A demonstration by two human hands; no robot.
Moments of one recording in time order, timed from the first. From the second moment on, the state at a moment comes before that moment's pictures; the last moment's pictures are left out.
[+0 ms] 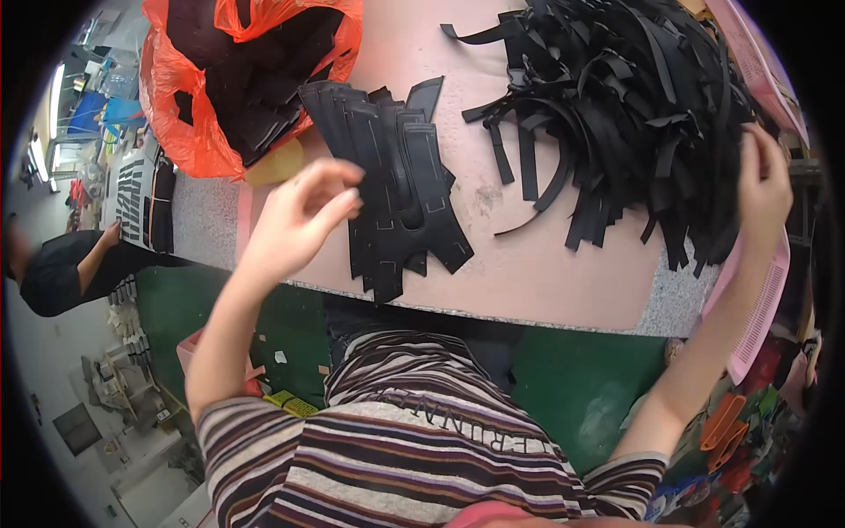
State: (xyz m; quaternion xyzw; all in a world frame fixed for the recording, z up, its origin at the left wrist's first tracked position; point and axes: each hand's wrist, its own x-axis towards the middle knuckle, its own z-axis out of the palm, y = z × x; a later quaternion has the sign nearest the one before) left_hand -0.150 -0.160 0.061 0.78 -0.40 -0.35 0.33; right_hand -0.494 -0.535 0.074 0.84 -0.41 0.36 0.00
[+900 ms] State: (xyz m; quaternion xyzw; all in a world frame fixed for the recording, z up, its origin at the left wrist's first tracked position) left_hand -0.174 -0.096 -0.021 0.75 -0.44 -0.30 0.40; right_hand -0.398 -0.337 0.000 0.46 -0.20 0.20 -0.84
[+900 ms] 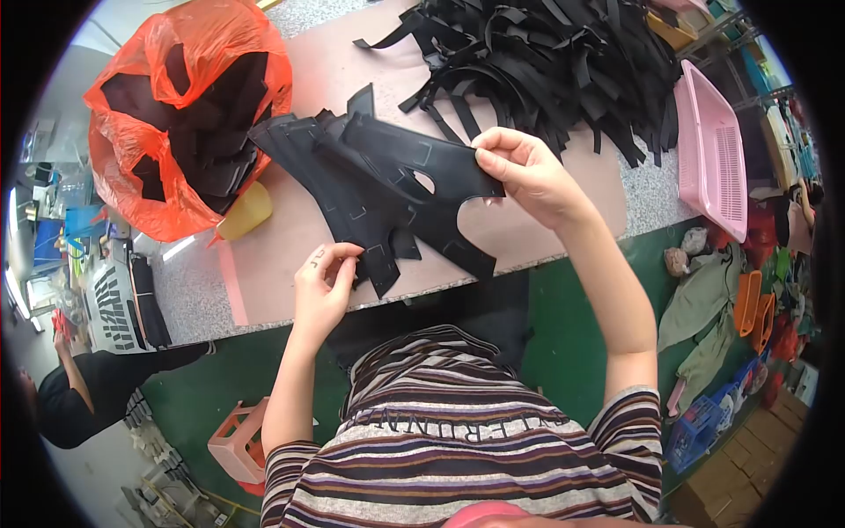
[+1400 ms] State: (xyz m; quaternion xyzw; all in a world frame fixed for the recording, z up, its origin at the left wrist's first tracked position) left_hand -0.181 -0.171 0.083 0.47 -0.30 -0.48 0.68; right_hand -0.400 -0.340 0.014 0.80 -0.25 0.46 -0.29
